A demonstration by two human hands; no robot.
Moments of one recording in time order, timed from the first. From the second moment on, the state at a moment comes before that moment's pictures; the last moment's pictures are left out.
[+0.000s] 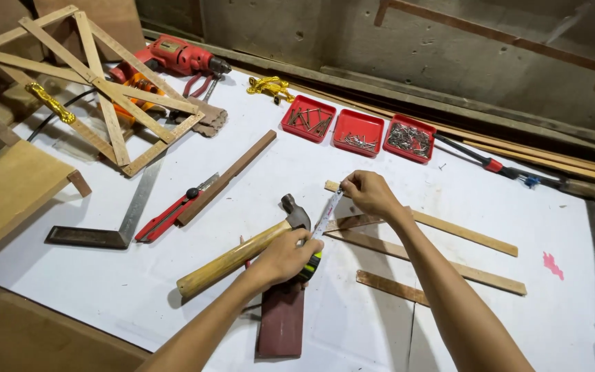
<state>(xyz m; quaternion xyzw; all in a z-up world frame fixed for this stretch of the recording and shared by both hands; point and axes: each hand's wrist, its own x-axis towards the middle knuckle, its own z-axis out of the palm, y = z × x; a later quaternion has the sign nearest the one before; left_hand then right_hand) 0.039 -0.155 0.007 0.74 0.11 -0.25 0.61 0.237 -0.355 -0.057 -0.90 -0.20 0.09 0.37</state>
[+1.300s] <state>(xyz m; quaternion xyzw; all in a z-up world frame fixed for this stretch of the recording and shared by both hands) 0.049 -0.192 0.051 0.83 0.21 -0.27 0.43 0.267 -0.327 -0.058 -0.92 -0.15 0.17 0.33</state>
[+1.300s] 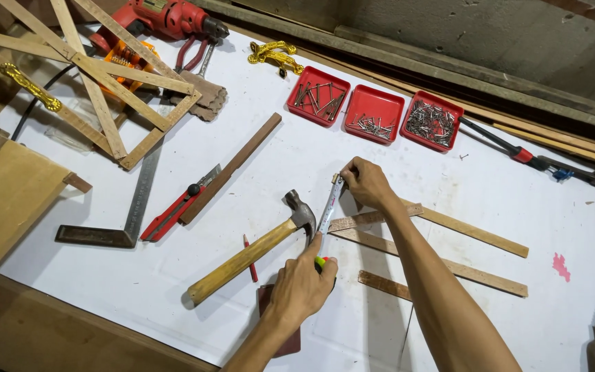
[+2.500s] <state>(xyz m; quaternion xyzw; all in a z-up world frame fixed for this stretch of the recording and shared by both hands) 0.039 -0.182 0.038 0.84 0.17 -0.23 0.45 0.269 -0.338 -0.057 -0.89 -0.16 0.22 0.38</state>
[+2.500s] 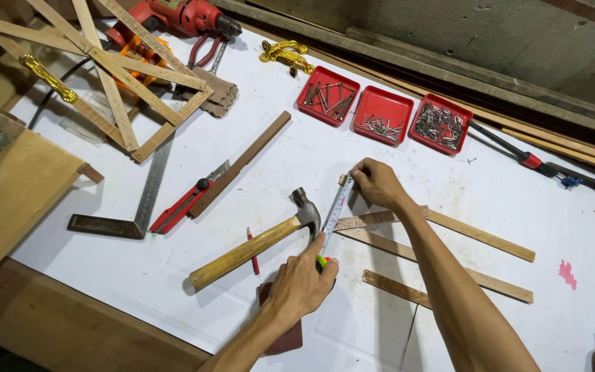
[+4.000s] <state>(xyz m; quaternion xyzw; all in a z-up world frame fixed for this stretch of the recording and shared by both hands) 0.260 -0.205 0.023 0.93 -0.28 0.12 0.22 0.301 -0.431 0.036 -0.95 -0.16 0.01 0.27</state>
